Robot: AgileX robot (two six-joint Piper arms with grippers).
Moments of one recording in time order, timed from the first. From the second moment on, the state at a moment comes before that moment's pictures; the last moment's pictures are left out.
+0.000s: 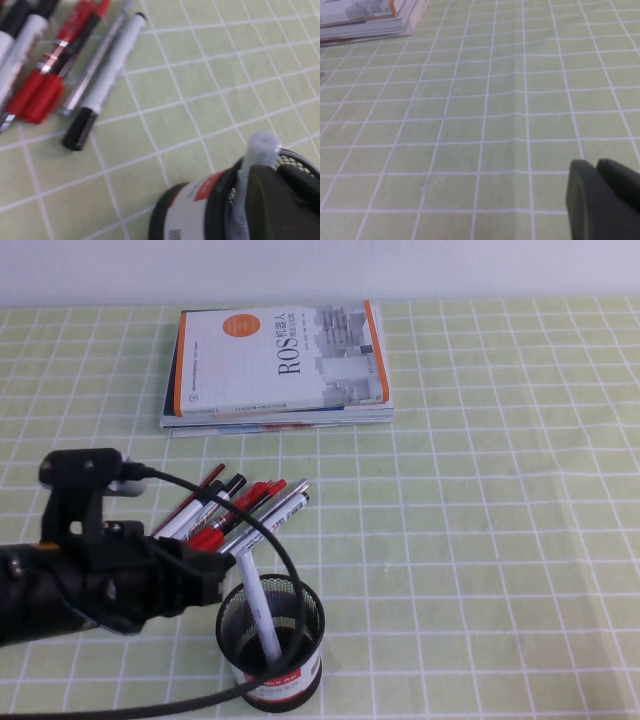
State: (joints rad) right arm 0.12 -0.01 0.03 0.14 0.38 0.03; left arm -0.35 1.15 -0.62 -0.95 0.50 0.74
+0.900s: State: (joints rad) right arm 0.12 -0.01 0.03 0.14 0.38 0.03; left arm -0.52 1.22 -0.64 -1.01 0.24 0.66
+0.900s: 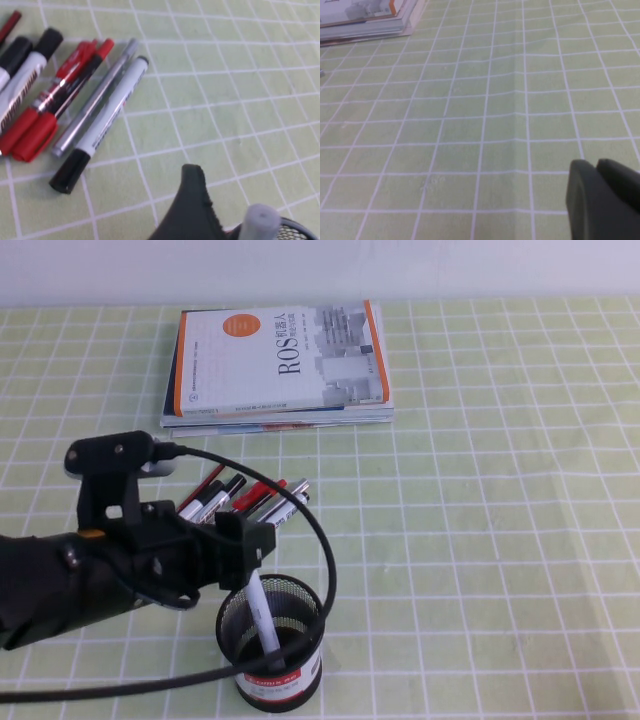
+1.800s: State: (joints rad) right arm 0.12 -0.01 0.03 0.14 0.38 0.03; left arm -0.52 1.42 -0.71 -1.06 0.27 0.75
